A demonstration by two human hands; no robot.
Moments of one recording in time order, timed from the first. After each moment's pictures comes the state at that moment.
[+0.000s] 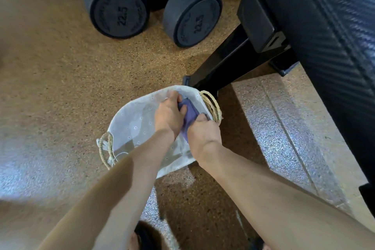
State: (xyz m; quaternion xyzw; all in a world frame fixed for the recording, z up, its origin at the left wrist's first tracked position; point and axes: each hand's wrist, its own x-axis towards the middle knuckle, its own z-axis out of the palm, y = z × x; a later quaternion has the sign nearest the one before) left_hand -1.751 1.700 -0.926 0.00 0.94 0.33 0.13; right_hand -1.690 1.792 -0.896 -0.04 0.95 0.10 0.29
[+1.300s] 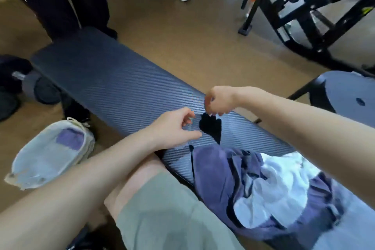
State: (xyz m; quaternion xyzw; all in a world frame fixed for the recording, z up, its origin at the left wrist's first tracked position) left_hand -1.353 1.944 -0.516 0.48 0.77 0.23 0.35; right_hand -1.276 2.134 -0.489 0.28 0.89 -0.21 0.30
